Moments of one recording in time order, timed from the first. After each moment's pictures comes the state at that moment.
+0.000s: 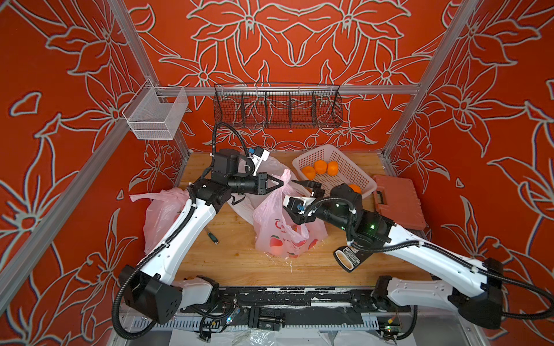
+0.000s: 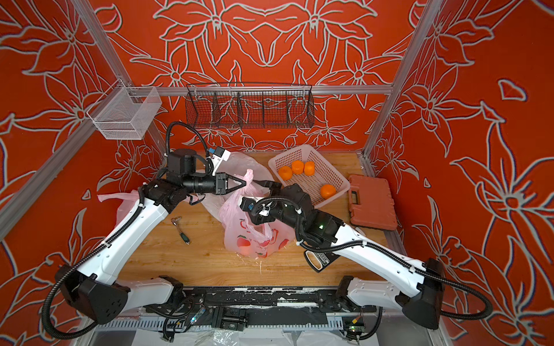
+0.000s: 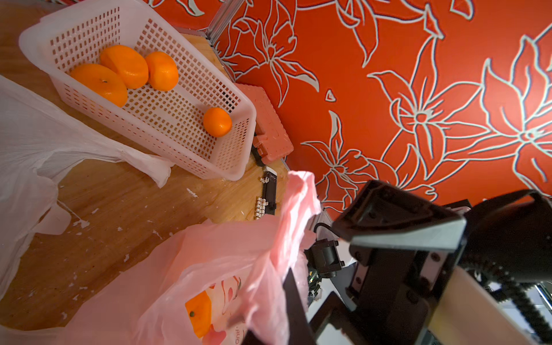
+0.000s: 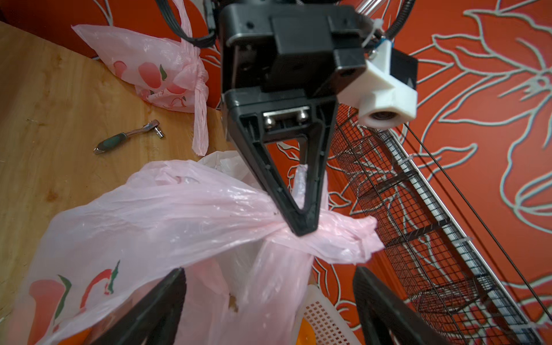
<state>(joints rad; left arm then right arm) -0.31 1.28 1.33 -0.52 0.89 -0.47 0.97 1.17 1.08 -0.11 0.08 -0.77</state>
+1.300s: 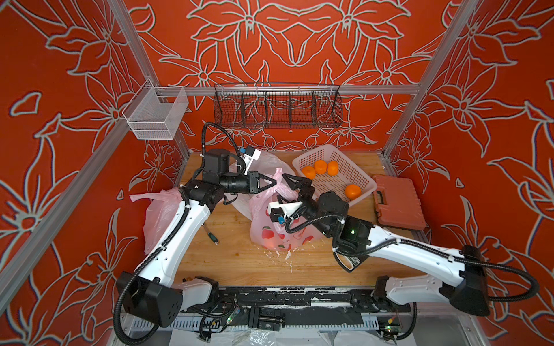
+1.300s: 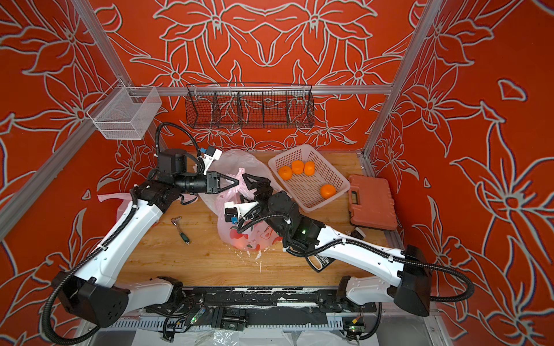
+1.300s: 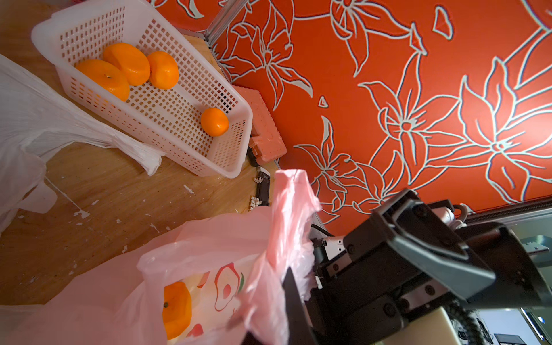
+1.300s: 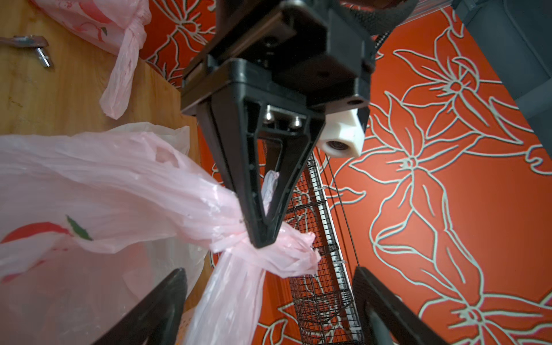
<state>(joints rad) -0.21 1.26 1.31 -0.54 0.97 -0.47 1.06 1.27 1.06 0.16 0.37 -1.17</state>
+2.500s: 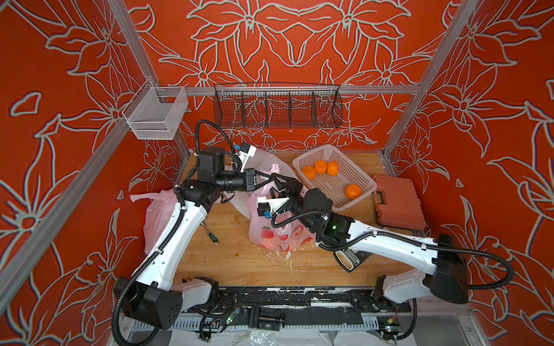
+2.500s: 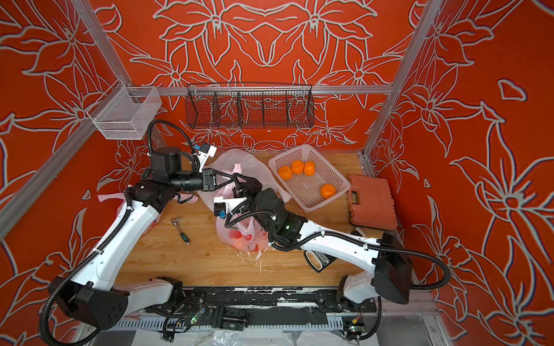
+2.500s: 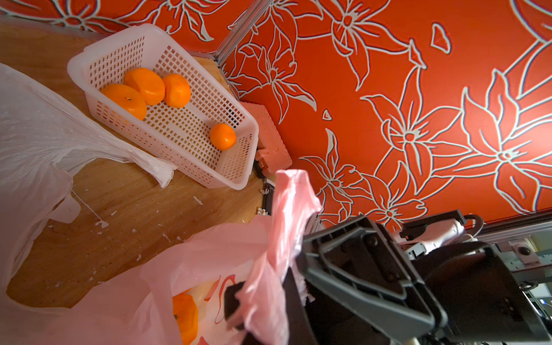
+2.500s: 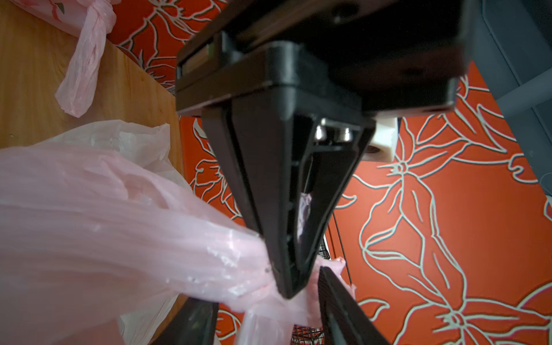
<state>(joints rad) -0.19 1.24 1.33 -0.55 0.95 -0.47 1.06 1.42 1.10 0.35 0.41 -1.25</state>
